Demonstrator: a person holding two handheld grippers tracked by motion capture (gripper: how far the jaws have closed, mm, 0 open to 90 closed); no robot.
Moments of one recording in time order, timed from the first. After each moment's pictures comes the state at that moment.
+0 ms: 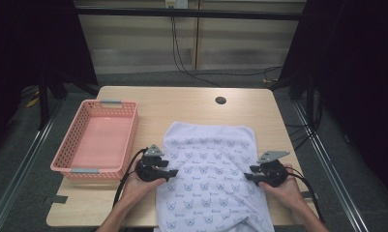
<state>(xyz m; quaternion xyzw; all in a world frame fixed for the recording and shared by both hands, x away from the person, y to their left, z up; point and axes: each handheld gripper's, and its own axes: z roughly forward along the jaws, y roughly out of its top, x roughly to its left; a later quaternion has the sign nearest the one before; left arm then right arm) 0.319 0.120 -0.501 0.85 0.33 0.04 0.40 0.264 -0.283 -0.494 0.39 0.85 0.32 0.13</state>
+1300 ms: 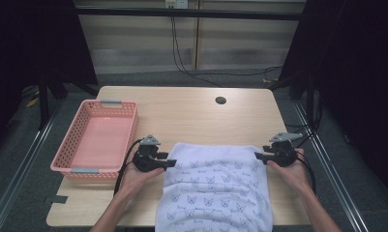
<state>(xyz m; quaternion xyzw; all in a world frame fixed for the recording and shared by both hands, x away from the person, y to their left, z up) 0.346 0.129 -0.480 0.84 0.35 0.03 0.42 0.318 -0.322 -0.483 0.47 0.80 0.32 0.19</state>
